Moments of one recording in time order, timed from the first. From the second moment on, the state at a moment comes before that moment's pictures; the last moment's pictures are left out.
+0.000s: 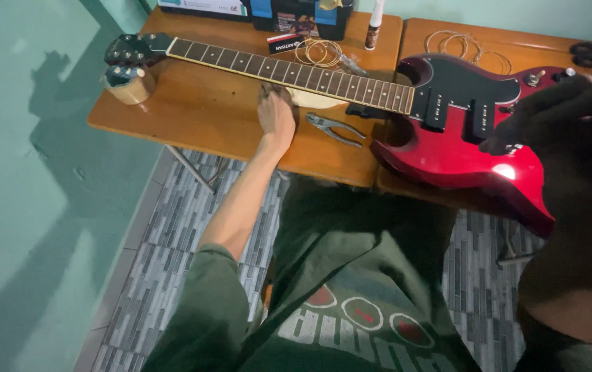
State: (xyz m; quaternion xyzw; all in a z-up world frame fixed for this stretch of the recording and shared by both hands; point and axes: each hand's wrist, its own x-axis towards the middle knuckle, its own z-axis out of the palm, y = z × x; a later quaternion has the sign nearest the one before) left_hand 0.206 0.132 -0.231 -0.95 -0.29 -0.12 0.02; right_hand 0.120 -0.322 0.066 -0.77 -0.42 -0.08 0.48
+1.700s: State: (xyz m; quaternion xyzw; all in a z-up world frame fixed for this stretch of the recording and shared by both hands) left_hand -0.108 0.117 0.000 -0.85 -0.36 0.36 -0.10; right_hand 0.095 -0.359 0.080 -0.56 -0.09 -0.22 0.80
